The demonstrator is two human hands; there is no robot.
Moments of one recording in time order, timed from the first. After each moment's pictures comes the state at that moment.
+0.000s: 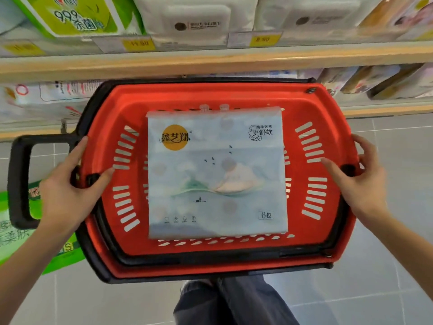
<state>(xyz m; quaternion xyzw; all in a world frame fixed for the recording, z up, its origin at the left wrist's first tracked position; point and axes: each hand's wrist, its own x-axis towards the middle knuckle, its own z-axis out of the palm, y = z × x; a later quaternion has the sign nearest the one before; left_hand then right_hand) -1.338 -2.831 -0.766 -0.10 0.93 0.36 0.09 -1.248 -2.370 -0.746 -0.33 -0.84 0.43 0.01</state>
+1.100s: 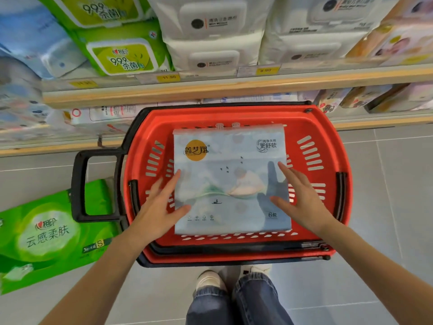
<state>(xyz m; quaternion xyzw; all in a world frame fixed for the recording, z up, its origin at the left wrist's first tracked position) -1.299 -2.764 -0.726 0.04 0.88 0.33 0.34 -1.242 -2.446 -0.733 -0.11 -0.90 0.38 -0.21</state>
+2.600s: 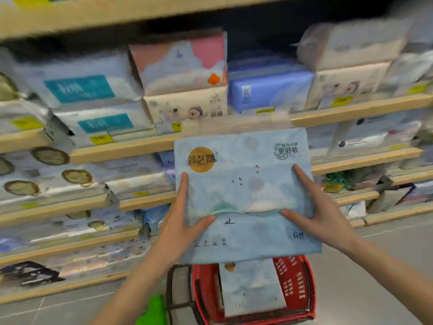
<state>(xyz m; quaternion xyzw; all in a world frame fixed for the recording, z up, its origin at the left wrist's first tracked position) -1.301 -2.764 -0.232 0.19 0.85 0.48 0.05 -1.230 -2.481 -0.244 0.02 -0.89 0.43 0.16</state>
